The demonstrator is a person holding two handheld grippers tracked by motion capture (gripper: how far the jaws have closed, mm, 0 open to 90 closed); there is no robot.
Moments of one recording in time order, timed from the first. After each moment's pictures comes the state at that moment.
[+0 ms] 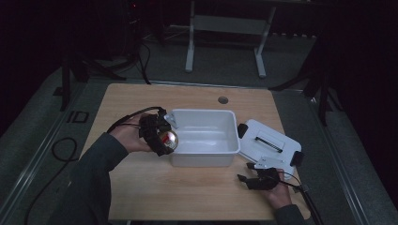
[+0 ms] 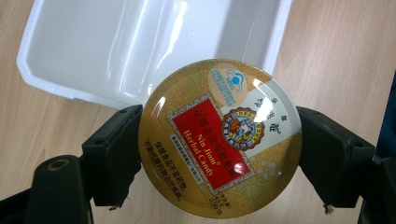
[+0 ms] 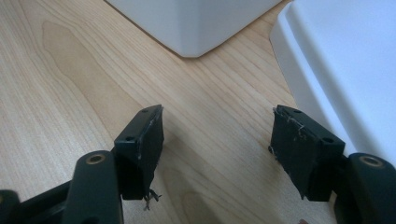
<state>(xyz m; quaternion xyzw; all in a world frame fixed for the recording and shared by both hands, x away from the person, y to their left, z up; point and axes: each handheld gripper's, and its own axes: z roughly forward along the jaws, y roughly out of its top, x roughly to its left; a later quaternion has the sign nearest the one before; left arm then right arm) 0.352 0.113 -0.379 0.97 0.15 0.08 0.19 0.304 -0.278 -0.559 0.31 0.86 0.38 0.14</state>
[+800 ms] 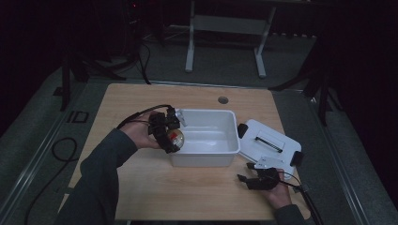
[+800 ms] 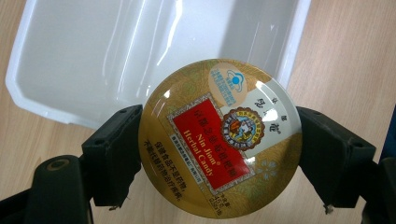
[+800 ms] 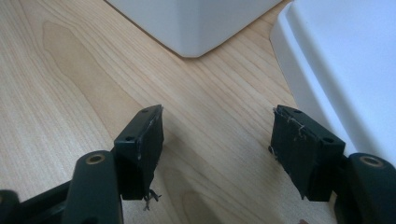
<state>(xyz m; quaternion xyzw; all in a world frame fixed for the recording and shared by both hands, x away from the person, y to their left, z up) 0.366 0.091 -0.383 0.97 0.15 0.07 0.17 0.304 -0.278 -0.559 0.31 0.86 0.38 0.14</state>
